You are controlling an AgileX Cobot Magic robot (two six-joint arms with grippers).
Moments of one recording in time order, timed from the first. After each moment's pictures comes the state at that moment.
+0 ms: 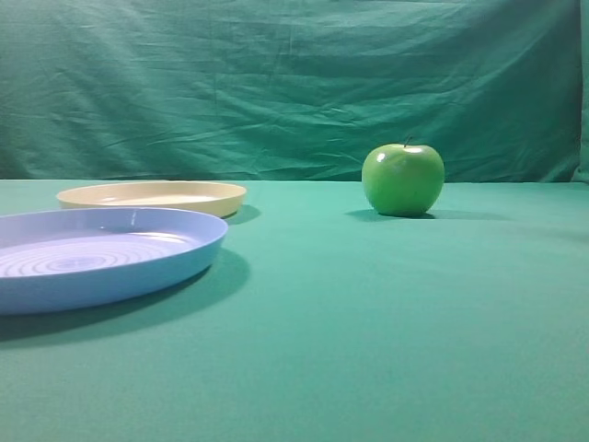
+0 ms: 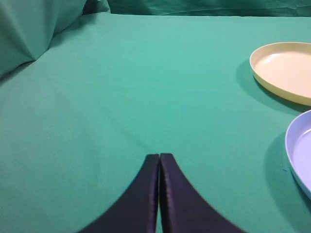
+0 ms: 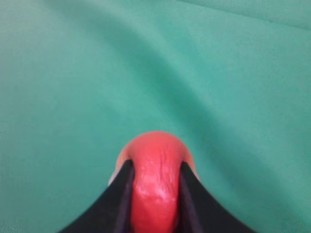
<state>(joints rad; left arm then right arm) 0.06 -0.02 0.01 0.33 0.38 -0.33 0.25 1.35 -0.66 0.19 0.50 -0.30</state>
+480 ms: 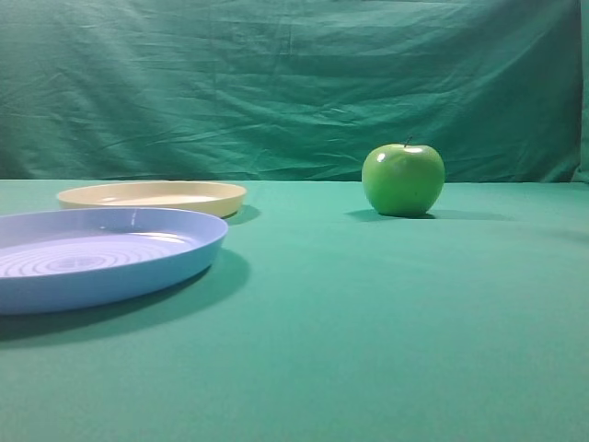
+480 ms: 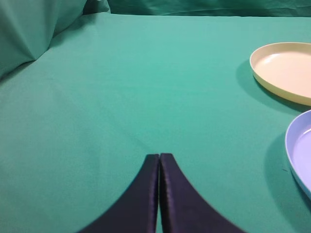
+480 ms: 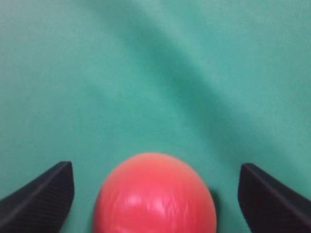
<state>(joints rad) 0.06 -0.02 0.01 0.33 0.38 -0.33 0.25 1.42 -0.66 0.19 0.49 -0.30</state>
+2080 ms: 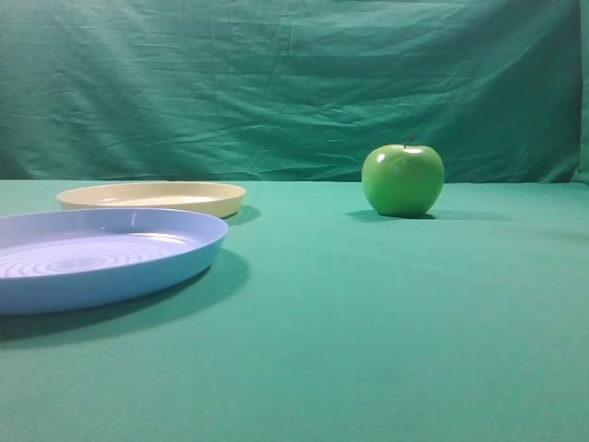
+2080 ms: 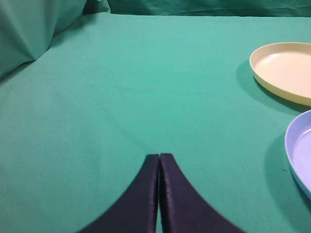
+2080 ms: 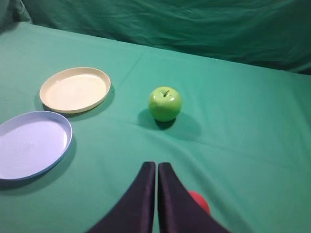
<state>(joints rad) 0.06 -0.02 0.01 0.33 0.38 -0.33 0.25 0.37 -0.84 0.23 1.04 -0.26</state>
